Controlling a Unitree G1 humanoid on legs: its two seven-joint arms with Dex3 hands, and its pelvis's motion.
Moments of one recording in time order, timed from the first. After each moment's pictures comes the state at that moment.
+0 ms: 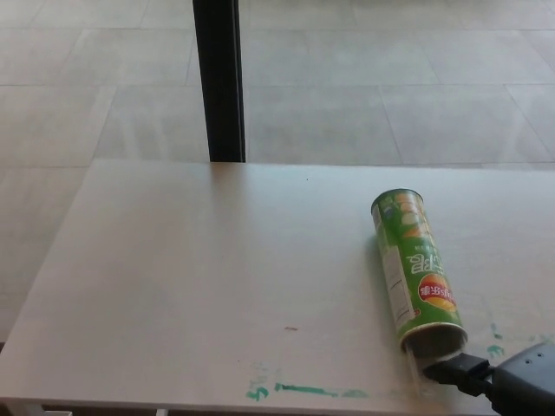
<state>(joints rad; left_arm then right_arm) 0.20 0.65 0.24 1.15 -0.05 -0.22 -0.20 -0.05 -0.84 0.35 0.00 -0.74 -0.26 0.12</state>
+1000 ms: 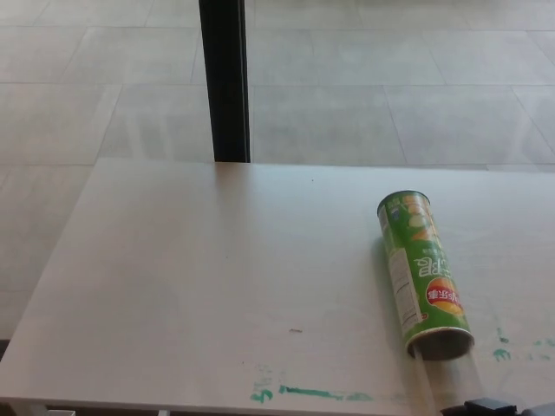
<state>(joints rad) 0.19 0.65 0.24 1.16 -0.05 -0.22 -0.20 0.25 -0.79 0.22 -0.21 -0.61 -0.12 0.23</state>
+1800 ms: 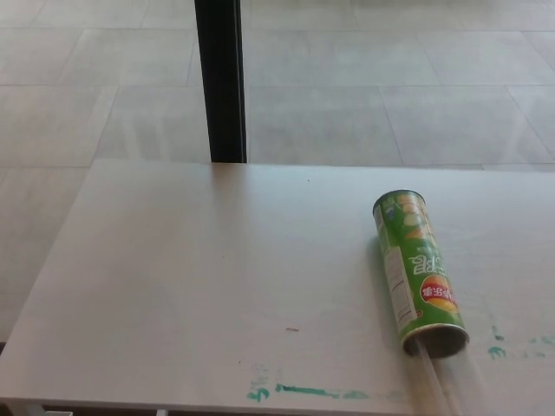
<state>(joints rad) 0.18 0.65 0.25 1.15 -0.05 -0.22 -0.20 0.40 -0.81 0.12 -0.29 -0.53 -0.14 0.30</state>
